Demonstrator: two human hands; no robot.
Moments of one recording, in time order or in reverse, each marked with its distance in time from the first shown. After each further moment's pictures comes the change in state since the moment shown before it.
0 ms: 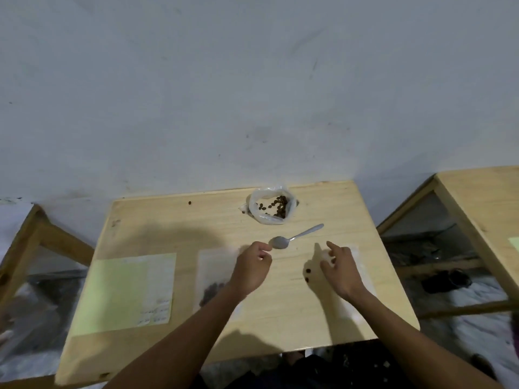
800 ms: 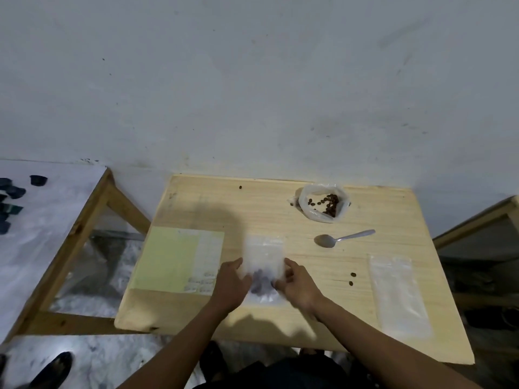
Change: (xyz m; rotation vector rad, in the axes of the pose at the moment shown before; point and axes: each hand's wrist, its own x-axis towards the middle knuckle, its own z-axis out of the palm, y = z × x) left_hand -0.018 -0.178 -0.082 0.101 0.135 -0.205; right_hand -0.048 -0.106 0.126 0.233 -0.480 -0.112
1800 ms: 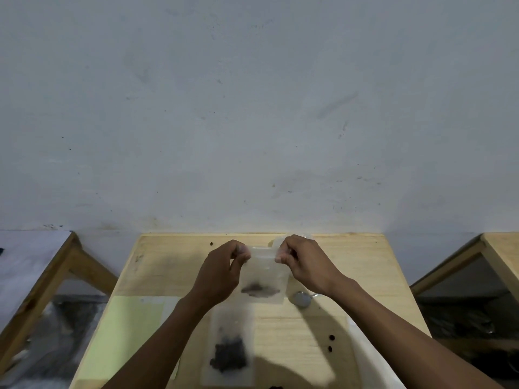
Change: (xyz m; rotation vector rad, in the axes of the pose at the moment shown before) left_hand 0.002 0.218 -0.061 0.136 0.264 0.713; right_hand 0.039 -0.092 -0.156 -0.348 0.203 -0.542
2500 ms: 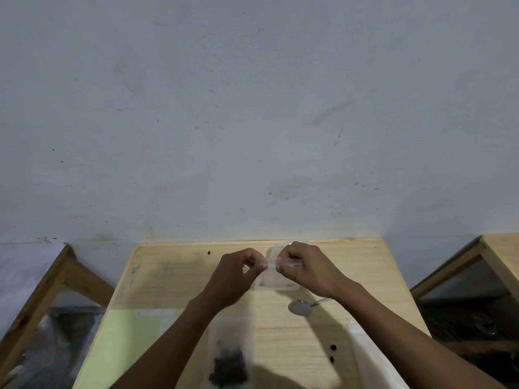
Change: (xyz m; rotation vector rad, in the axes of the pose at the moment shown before) left_hand 0.021 0.015 0.014 -0.127 -0.158 -0.015; right_hand 0.006 0.004 -0.014 0.050 -0.057 0.033
